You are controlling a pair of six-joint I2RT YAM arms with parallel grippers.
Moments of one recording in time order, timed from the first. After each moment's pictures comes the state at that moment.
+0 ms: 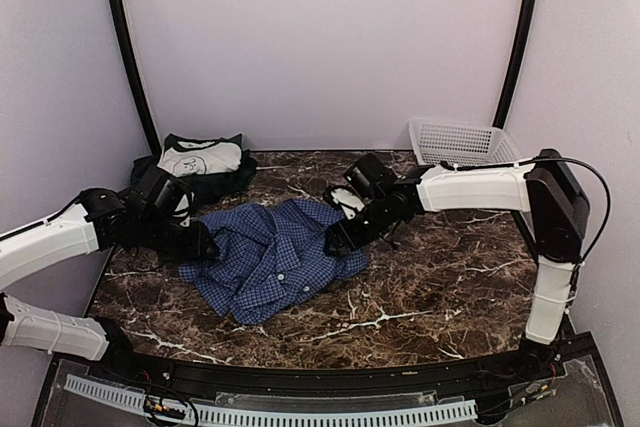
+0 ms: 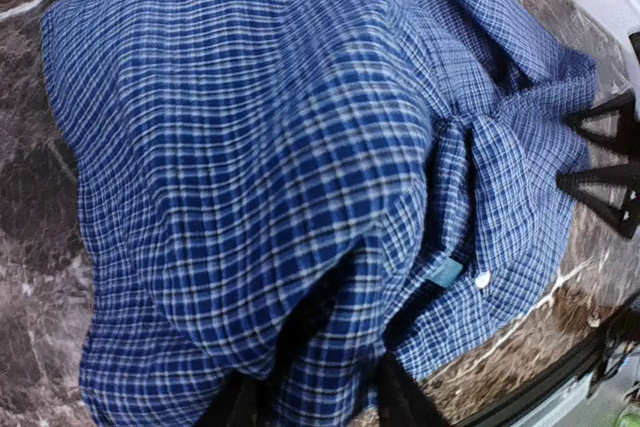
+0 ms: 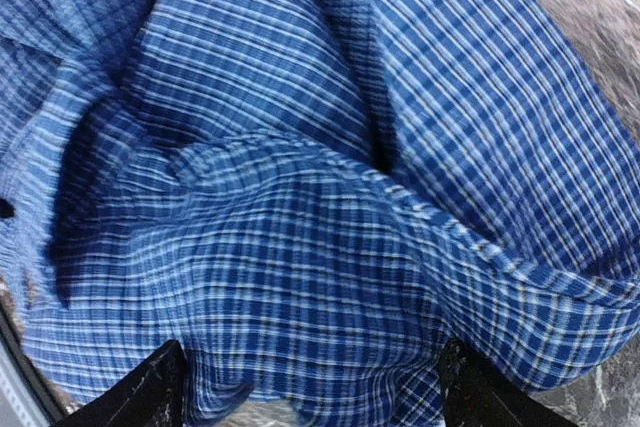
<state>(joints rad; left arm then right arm) -0.62 1.08 0.83 -0.71 0.02 -0.65 0.84 1.90 1.39 -0.50 -0.19 0.17</state>
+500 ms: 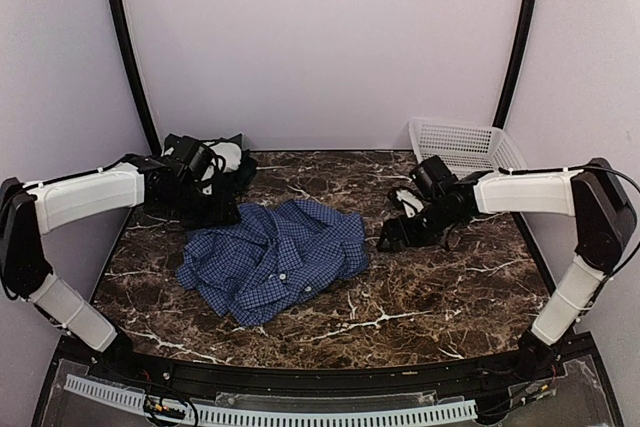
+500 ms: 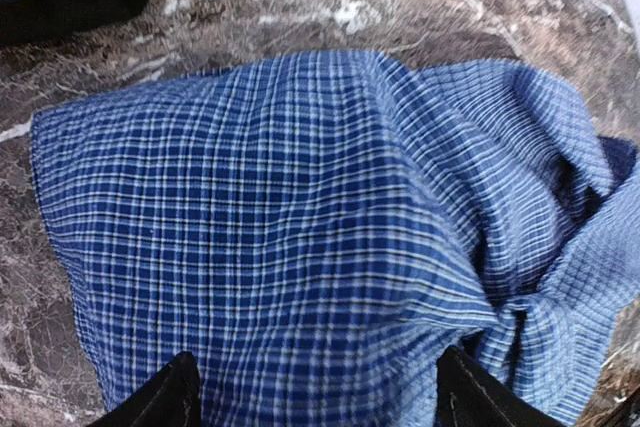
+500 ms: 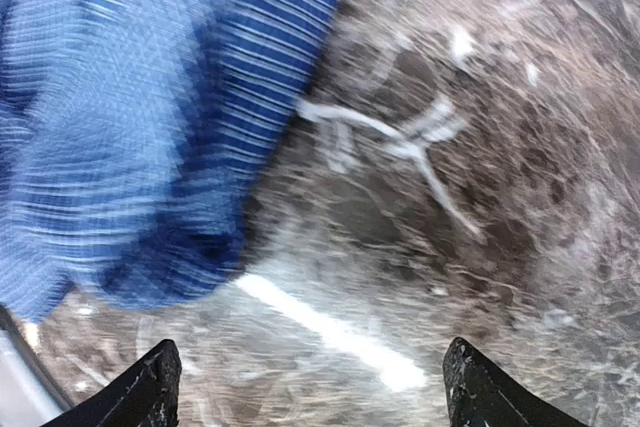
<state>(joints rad) -0.49 1.46 1.08 -0.63 -0.02 -0.53 0.58 1.67 1.04 -0.48 -0.26 0.25</state>
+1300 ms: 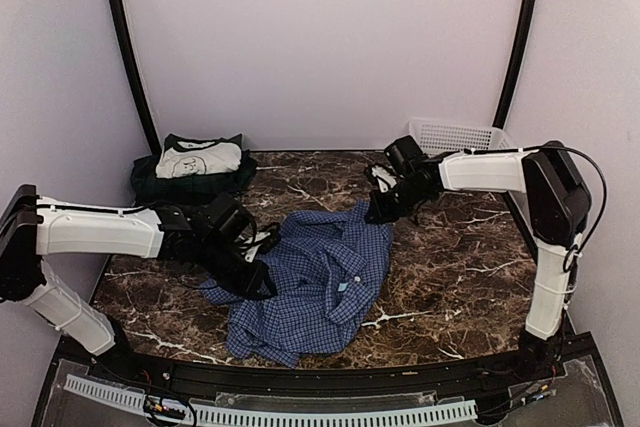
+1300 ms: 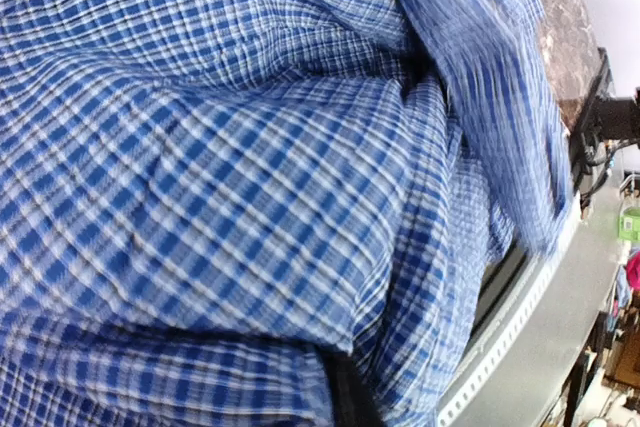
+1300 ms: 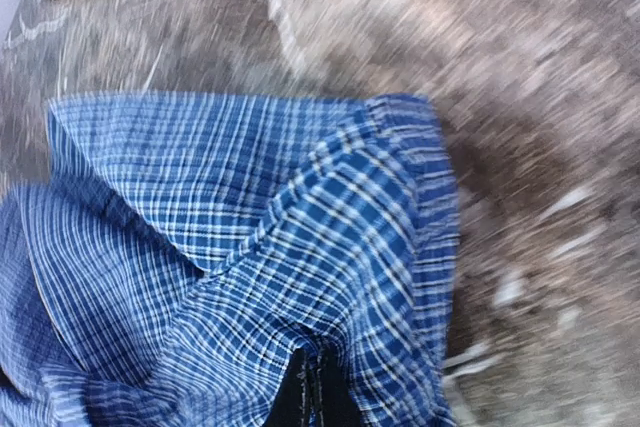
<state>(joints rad) -0.83 1.46 0.85 -0.47 0.36 -0.50 0.58 1.96 1.38 -0.44 -0.31 0.26</state>
